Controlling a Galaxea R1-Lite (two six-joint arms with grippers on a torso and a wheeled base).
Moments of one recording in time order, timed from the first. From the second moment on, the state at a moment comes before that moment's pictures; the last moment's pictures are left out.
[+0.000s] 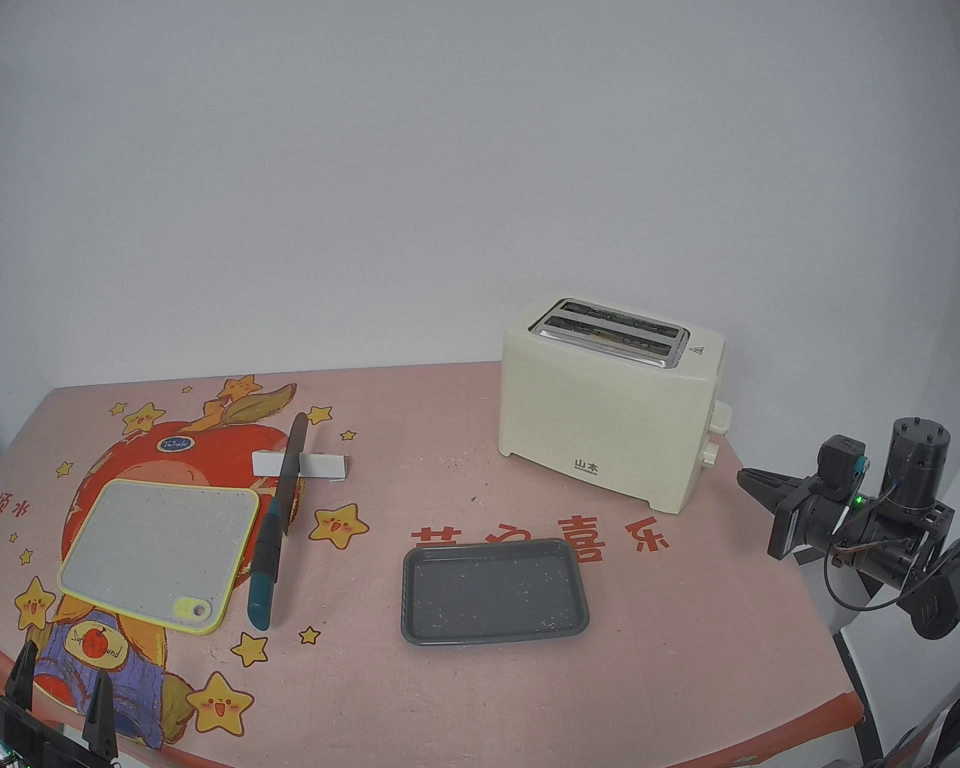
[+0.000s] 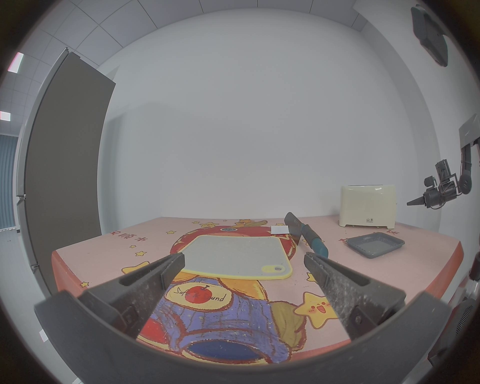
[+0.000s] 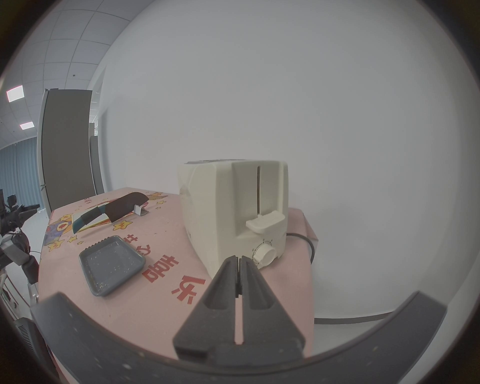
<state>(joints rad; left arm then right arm) -0.01 0.02 -0.02 -0.01 -0.03 0.02 0.25 1.67 -0.30 -1.05 0.19 -0.05</state>
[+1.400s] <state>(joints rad) -0.01 0.02 -0.02 -0.01 -0.03 0.02 0.25 1.78 -0.36 -1.06 0.18 -0.05</state>
